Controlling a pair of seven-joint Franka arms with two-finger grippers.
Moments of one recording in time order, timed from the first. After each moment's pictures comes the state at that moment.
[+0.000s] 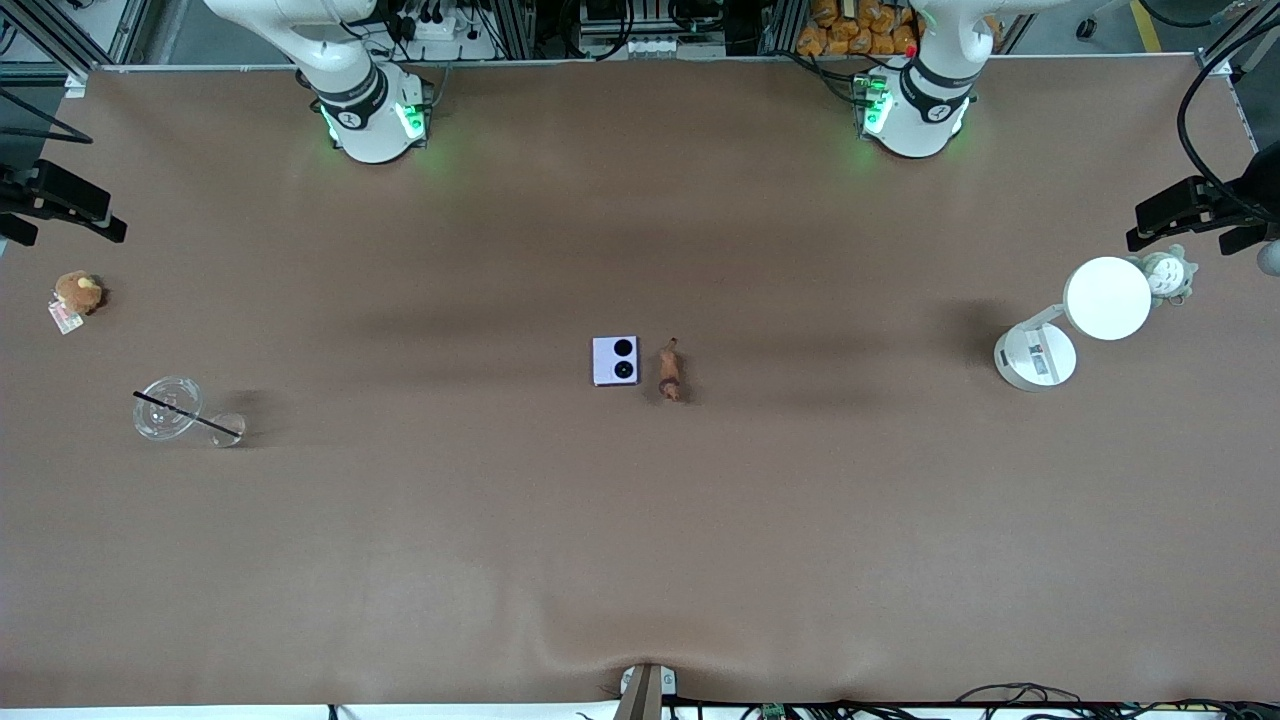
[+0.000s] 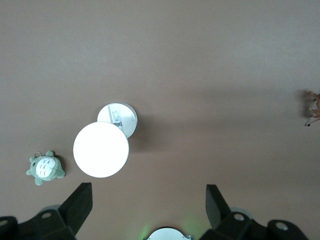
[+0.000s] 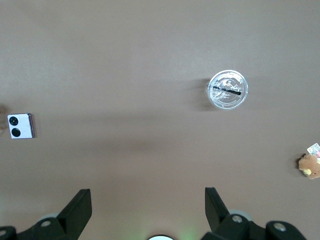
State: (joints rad) left arm 0.02 0.02 0.00 -1.50 -0.02 1.45 0.06; right arm 0.00 -0.01 -0.07 -1.46 0.05 1.40 -0.07
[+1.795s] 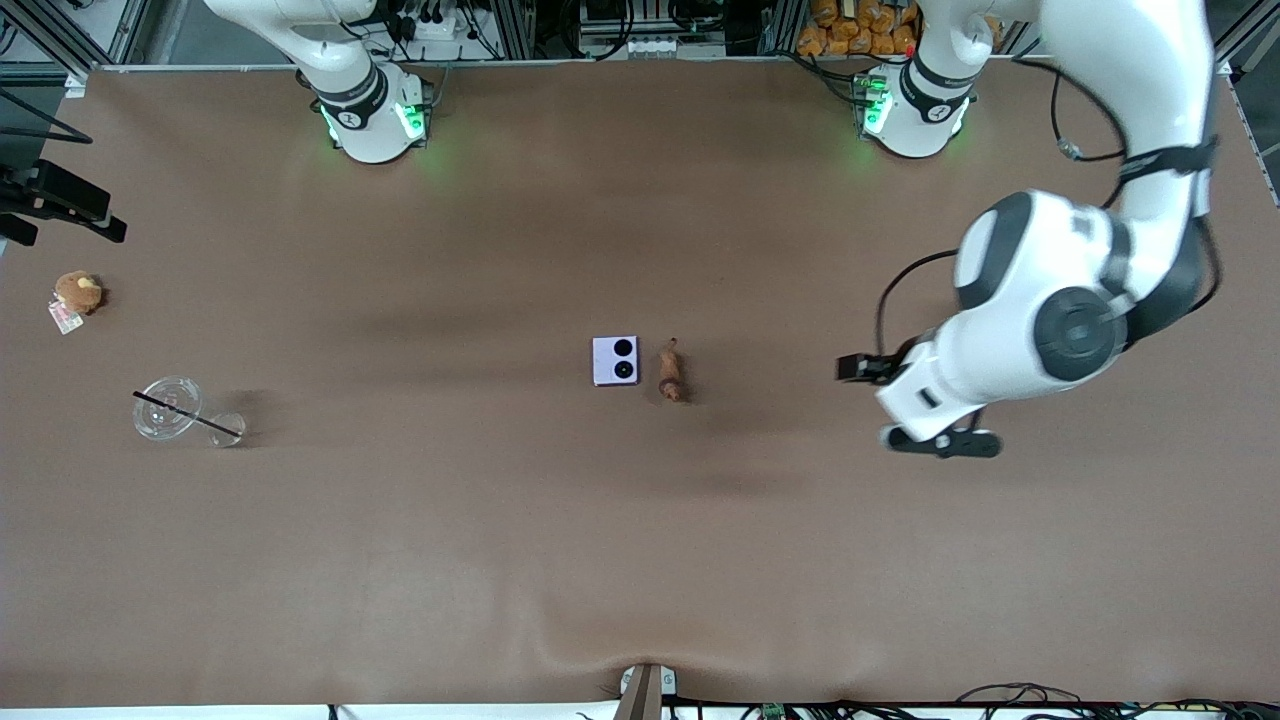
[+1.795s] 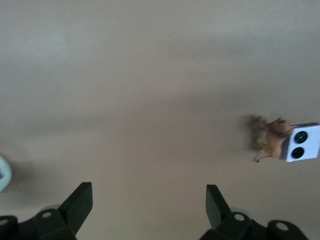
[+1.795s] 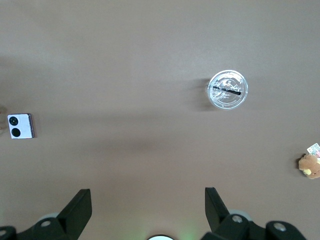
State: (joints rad) left arm -0.28 0.51 -0.10 -1.38 -0.09 1.73 -0.27; right arm 0.00 -0.01 -0.07 -1.46 0.05 1.40 -0.07
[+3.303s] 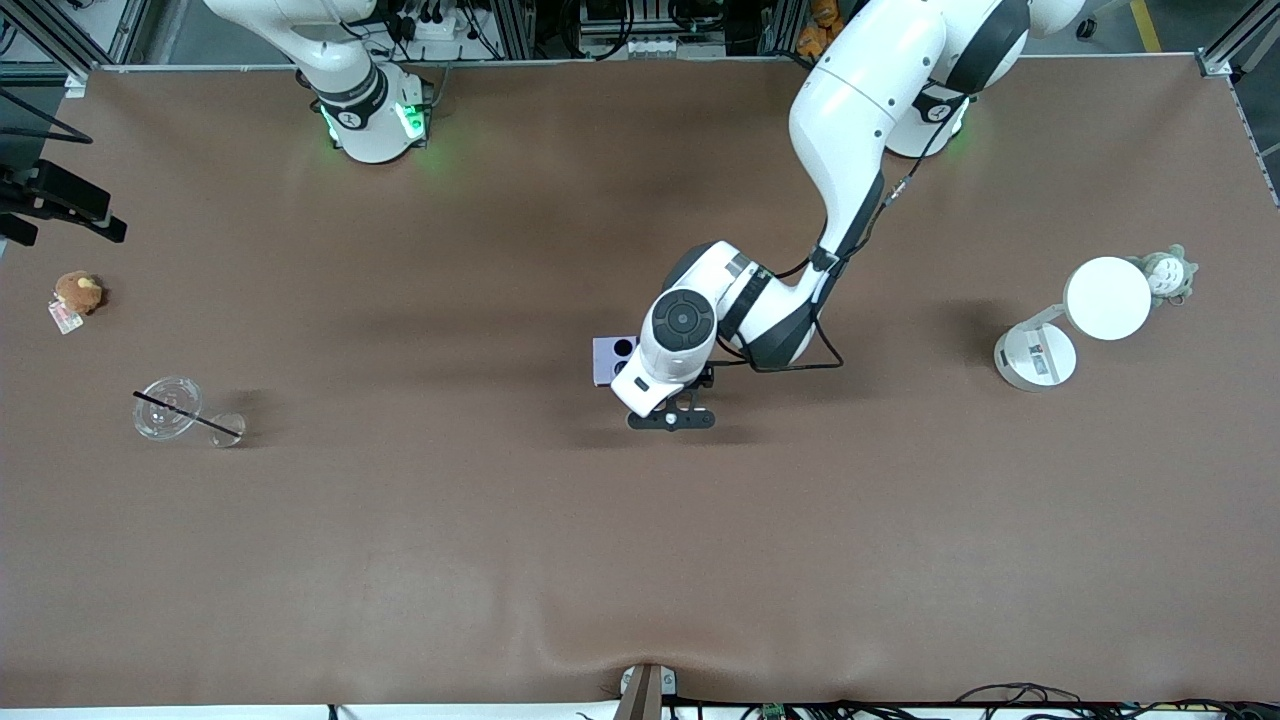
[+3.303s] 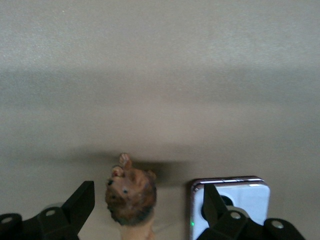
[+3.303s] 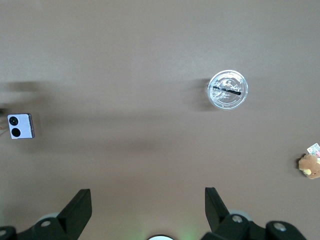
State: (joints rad) left arm -0.68 0.88 -0.07 -1.32 -0.05 2.18 -0.70; right arm 0.00 -0.01 -0.07 -1.46 0.05 1.40 -0.07
